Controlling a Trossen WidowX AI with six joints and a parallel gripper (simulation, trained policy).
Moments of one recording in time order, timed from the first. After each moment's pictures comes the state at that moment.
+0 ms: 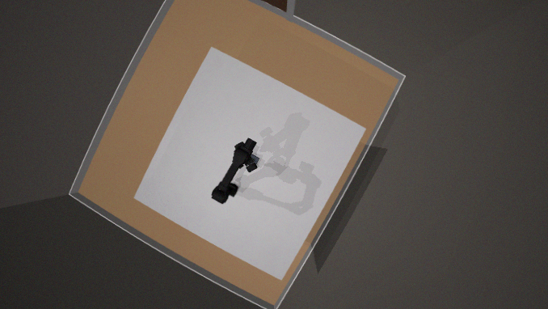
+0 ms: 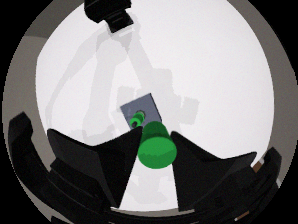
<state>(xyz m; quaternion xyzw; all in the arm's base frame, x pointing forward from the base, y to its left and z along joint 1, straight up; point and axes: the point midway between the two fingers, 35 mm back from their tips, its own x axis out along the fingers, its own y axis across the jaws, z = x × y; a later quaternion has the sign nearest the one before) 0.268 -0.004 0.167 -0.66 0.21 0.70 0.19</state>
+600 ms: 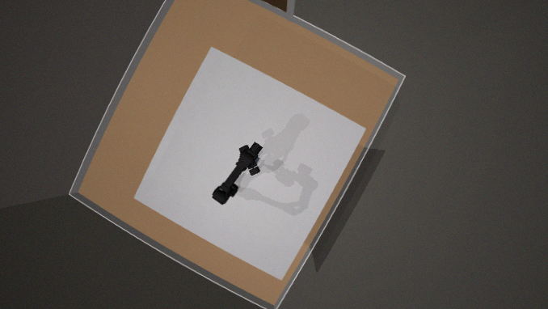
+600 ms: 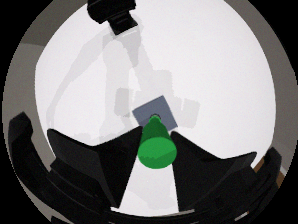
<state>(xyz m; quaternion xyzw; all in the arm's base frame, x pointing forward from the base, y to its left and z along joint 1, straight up) 0.258 -0.030 0.158 -0.64 0.22 0.71 0.21</state>
